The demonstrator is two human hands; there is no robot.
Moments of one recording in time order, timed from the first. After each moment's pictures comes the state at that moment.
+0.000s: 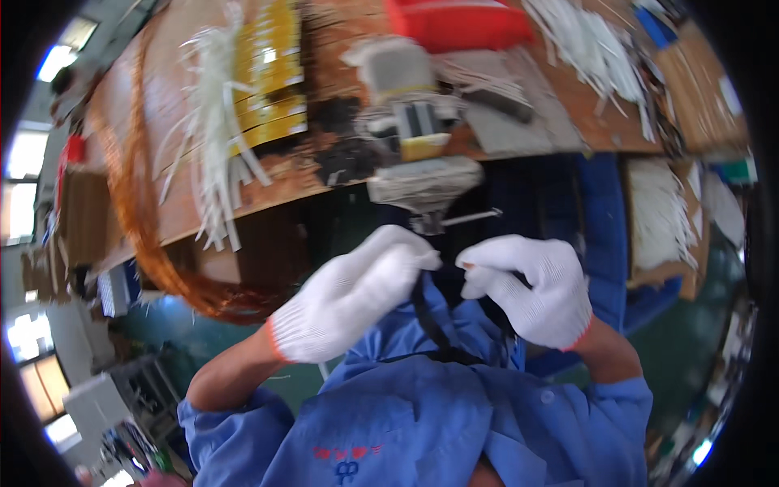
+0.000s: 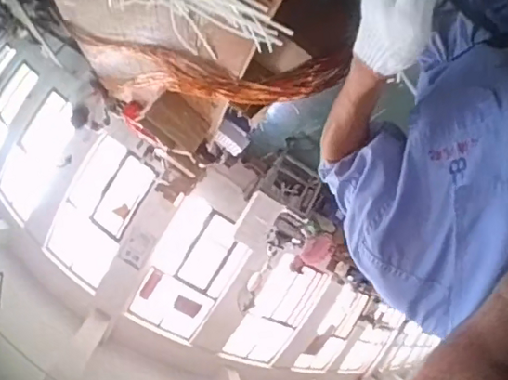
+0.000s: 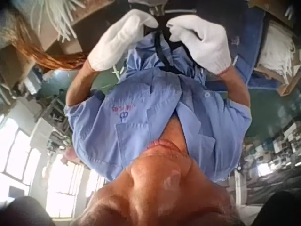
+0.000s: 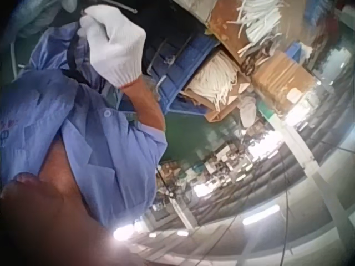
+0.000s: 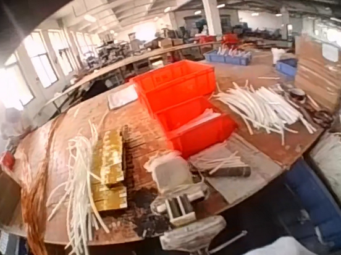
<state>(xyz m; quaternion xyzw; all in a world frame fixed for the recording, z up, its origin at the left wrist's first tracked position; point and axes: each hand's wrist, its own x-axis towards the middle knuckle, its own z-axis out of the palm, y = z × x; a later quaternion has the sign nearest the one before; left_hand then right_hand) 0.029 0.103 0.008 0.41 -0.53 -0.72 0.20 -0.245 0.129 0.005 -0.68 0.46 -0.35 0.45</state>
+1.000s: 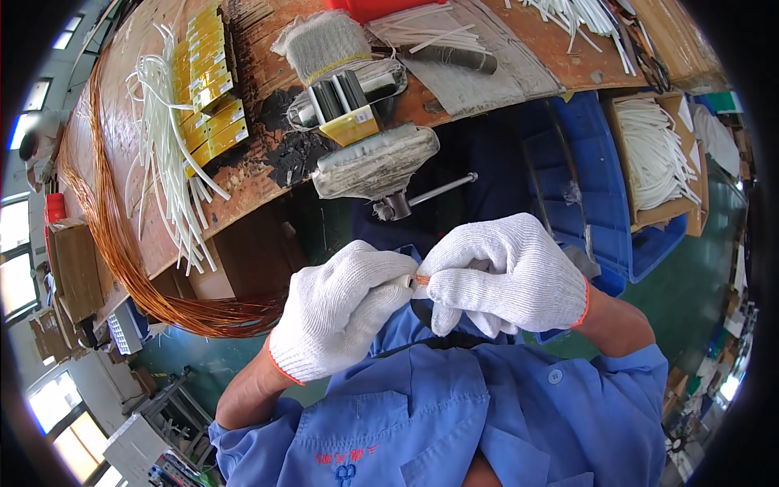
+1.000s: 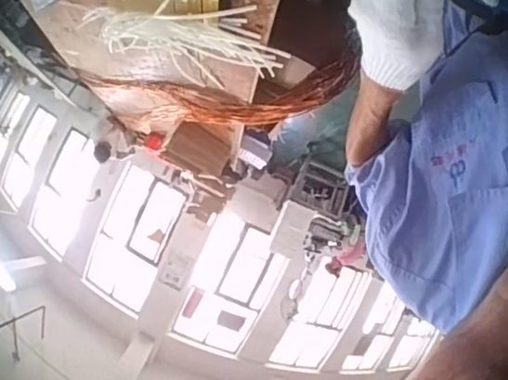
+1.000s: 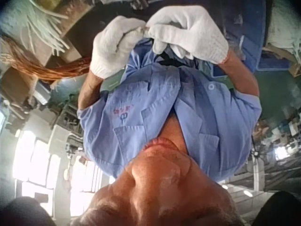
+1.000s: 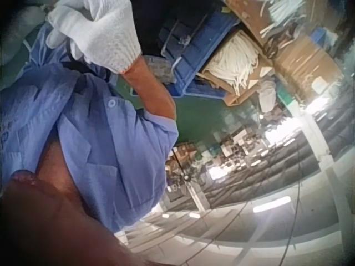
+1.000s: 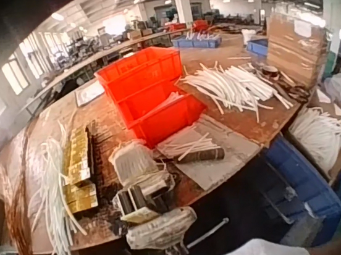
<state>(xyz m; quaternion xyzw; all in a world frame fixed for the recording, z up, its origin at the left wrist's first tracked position) 0.015 0.106 -0.013 0.33 -0.79 -0.45 0.26 -0.248 0.125 0.019 -0.35 0.46 -0.24 0.78</state>
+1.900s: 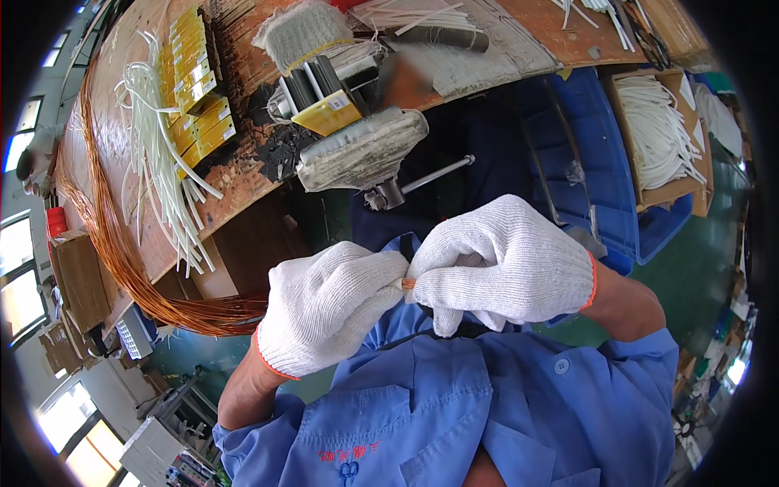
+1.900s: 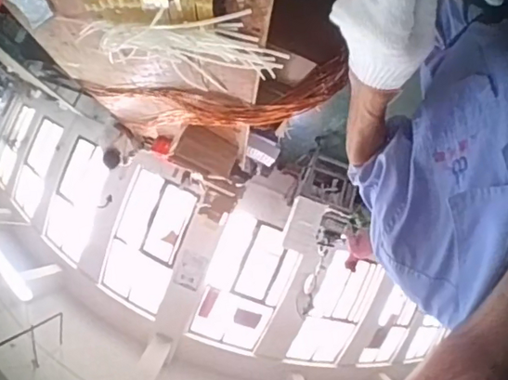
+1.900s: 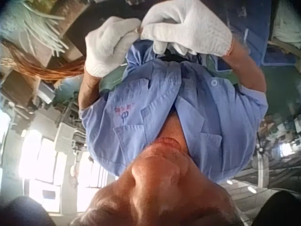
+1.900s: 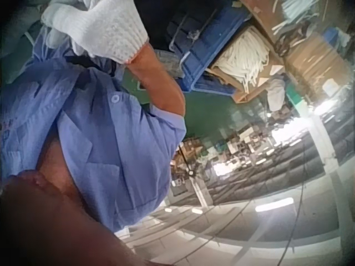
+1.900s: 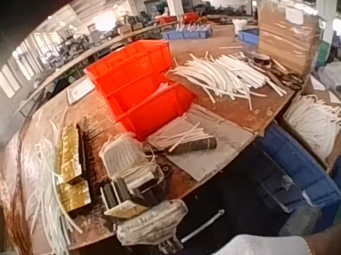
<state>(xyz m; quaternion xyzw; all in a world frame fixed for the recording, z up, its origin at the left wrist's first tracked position) 0.020 0.098 -0.013 0.30 -0.86 -0.35 0.21 -0.249 0.117 0.016 -0.38 0.44 -0.20 0.79</state>
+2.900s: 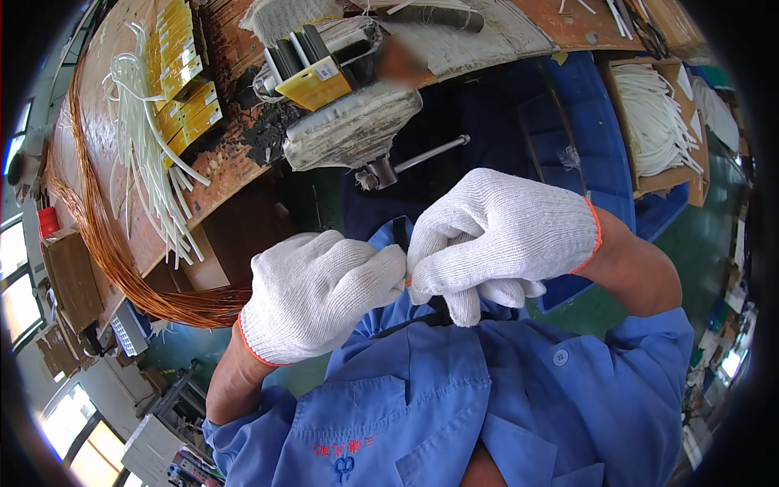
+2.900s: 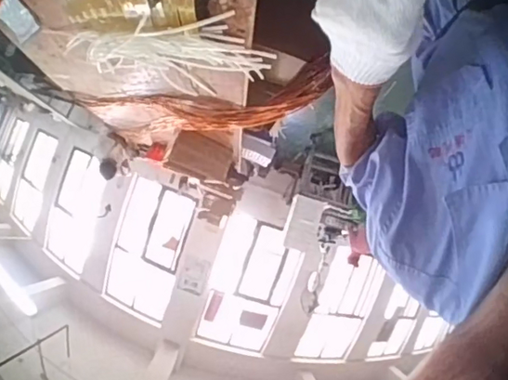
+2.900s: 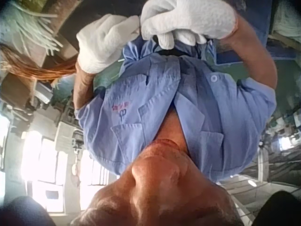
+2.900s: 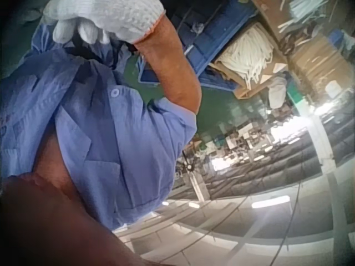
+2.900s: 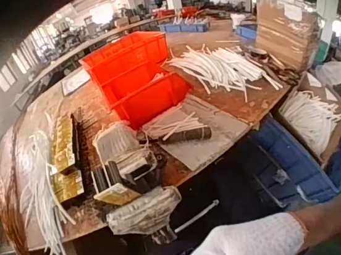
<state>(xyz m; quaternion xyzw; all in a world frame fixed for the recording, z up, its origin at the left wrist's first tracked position) 0.028 0.094 -0.026 0.21 -0.93 -0.22 0.19 -0.254 0.094 0.018 -0.37 0.41 -0.04 0.83</state>
